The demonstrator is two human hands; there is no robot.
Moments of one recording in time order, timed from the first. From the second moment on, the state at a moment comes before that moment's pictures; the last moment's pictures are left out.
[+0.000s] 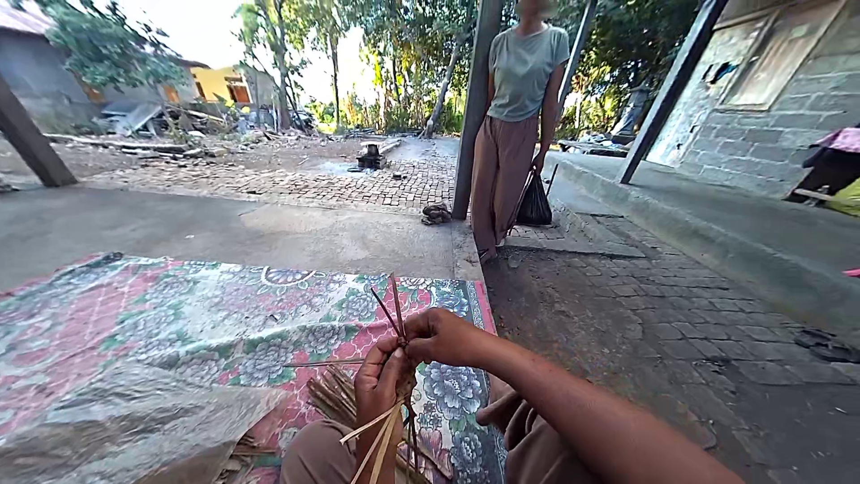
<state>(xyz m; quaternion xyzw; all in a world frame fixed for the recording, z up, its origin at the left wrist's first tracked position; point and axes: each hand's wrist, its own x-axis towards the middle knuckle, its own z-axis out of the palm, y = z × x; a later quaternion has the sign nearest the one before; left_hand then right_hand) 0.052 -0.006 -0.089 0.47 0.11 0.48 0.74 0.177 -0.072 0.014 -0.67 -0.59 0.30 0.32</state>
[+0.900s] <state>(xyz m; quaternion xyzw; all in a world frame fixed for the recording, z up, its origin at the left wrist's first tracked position) 0.039 0.015 -0.105 0.44 0.03 0.53 0.73 0.169 -0.058 0.005 -0.63 -0.64 0.30 0.33</state>
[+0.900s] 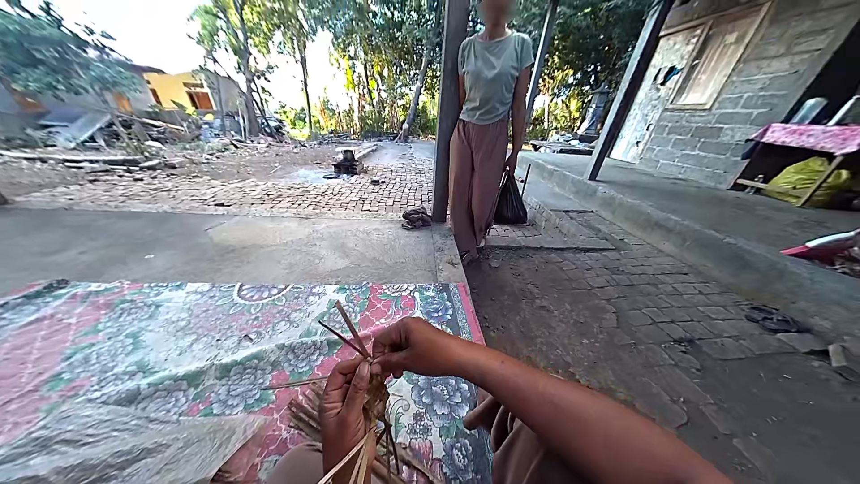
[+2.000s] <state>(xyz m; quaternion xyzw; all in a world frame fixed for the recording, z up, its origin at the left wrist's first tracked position) 0.036 0.007 -0.091 0.58 0.16 0.52 0.61 0.168 -0.050 0.000 -0.69 -0.63 0.21 0.30</state>
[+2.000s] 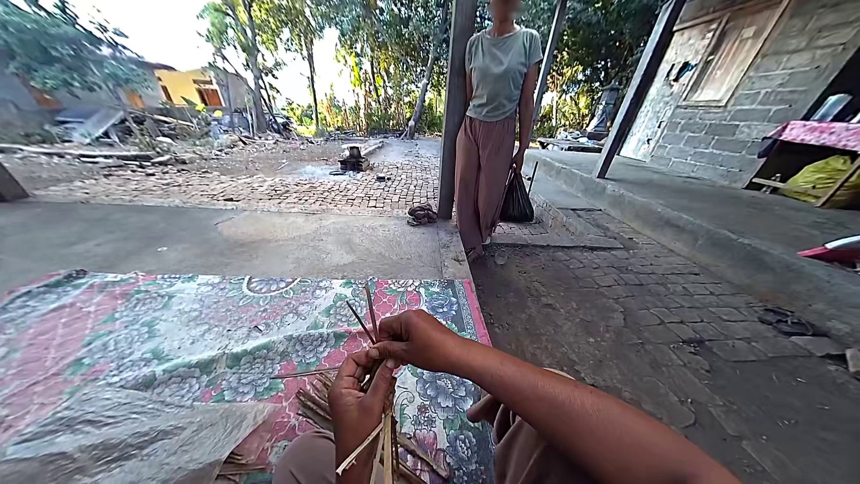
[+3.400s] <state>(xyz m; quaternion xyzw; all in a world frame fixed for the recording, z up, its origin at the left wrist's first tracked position) 0.019 0.022 -0.100 0.62 0.16 0.52 0.57 0.173 -0.025 0.019 -0.64 -0.72 0.19 0.20</state>
